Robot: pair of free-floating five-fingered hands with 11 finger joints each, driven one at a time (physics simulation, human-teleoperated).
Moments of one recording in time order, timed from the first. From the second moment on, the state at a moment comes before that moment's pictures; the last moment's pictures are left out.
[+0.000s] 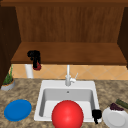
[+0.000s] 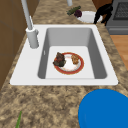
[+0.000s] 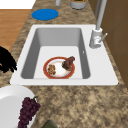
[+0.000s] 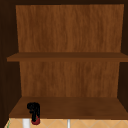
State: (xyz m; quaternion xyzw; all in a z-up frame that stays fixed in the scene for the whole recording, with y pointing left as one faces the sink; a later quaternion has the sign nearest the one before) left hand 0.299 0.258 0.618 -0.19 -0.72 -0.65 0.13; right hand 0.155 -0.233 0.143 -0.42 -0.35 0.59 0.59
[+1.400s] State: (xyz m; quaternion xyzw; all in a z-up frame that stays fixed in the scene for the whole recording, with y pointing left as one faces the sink) left hand 0.208 0.388 0.395 -0.18 -0.72 -0.66 0.13; right hand 0.155 -0.233 0.143 -0.42 -0.35 0.59 0.59
